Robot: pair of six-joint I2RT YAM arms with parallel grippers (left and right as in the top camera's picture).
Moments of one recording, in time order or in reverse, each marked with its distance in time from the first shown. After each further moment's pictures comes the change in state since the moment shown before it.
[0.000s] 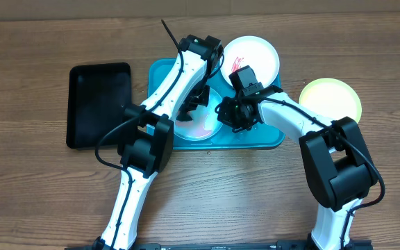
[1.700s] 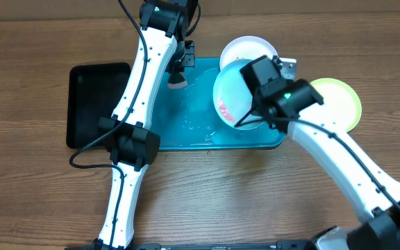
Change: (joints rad) left arm 0.125 0.025 0.528 -0.143 0.085 0.014; right arm 0.095 -0.420 0.127 -0.530 0.823 -0.134
